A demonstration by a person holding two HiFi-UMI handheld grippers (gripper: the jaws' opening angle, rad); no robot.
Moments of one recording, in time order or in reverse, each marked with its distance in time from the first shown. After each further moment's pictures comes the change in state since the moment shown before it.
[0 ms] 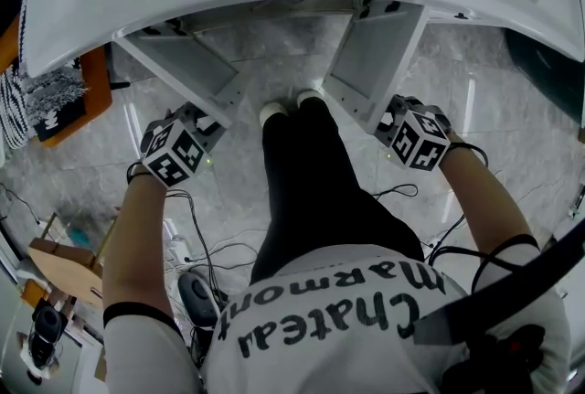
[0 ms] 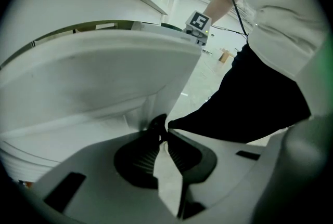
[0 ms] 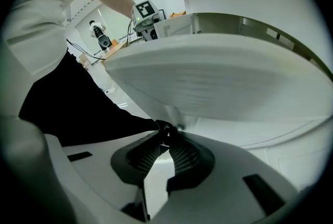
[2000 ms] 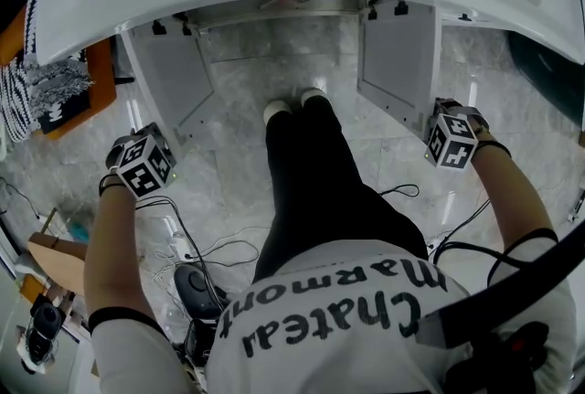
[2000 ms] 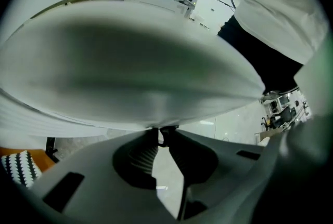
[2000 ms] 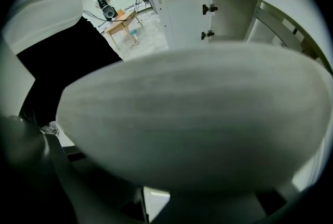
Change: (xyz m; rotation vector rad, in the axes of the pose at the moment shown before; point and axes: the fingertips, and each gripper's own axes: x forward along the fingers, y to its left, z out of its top) left arm -0.053 -0.023 -0.124 0.015 0.323 -0.097; right arm -0.033 -0.001 -0.101 -0.124 0.306 0.042
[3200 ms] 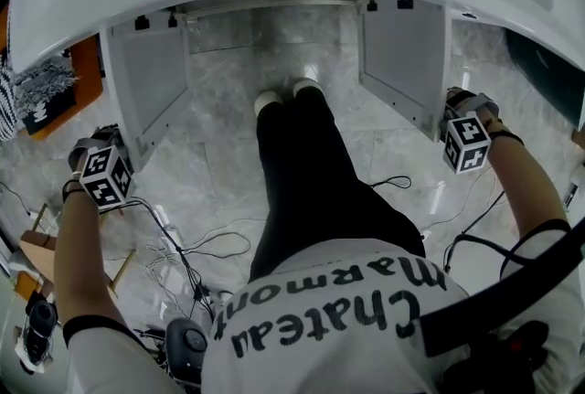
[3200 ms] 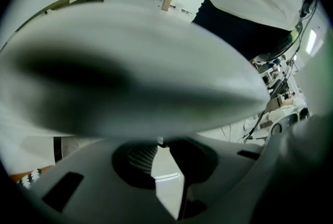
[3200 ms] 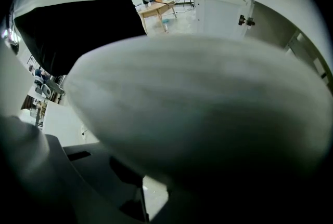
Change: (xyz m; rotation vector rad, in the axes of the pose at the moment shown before) left arm -0.015 0.008 -0.068 0.212 0.110 -0.018; right arm -0.002 -0.001 -0.028 -0.381 0.049 0.042
